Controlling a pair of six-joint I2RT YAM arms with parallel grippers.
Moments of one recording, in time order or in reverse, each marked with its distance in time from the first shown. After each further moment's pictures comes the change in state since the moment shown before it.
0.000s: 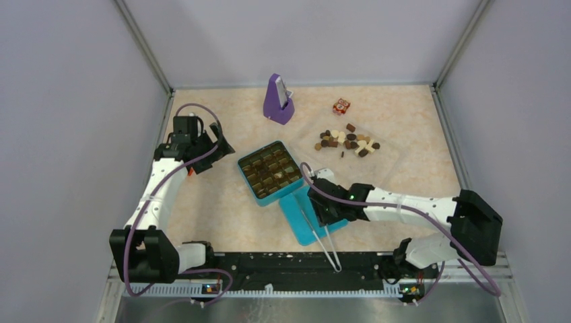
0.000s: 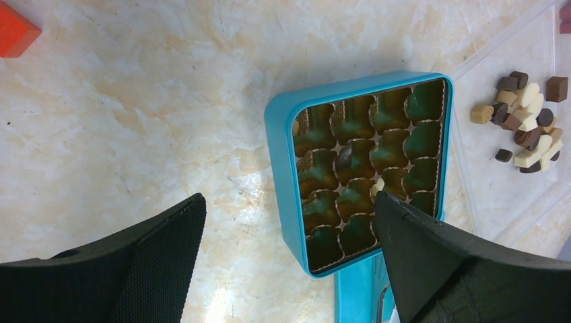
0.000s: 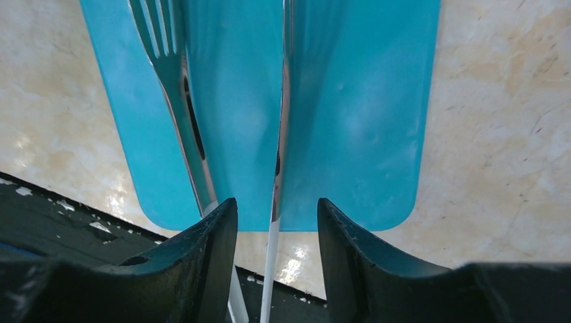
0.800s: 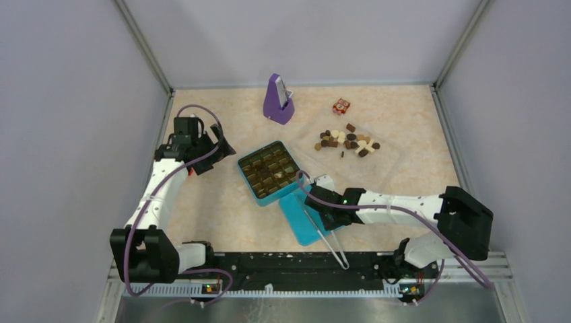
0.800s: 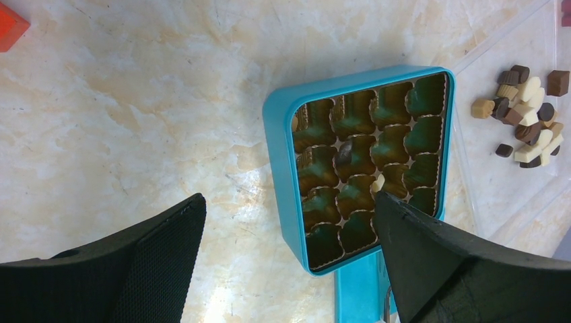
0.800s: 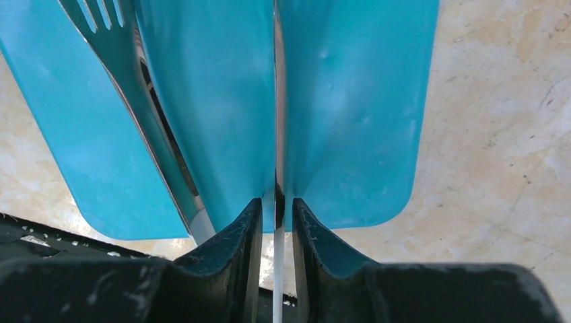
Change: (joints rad) left arm 0.000 0.000 -0.016 0.008 0.016 0.000; right arm 0.037 0.059 -0.055 -0.010 0.037 0.041
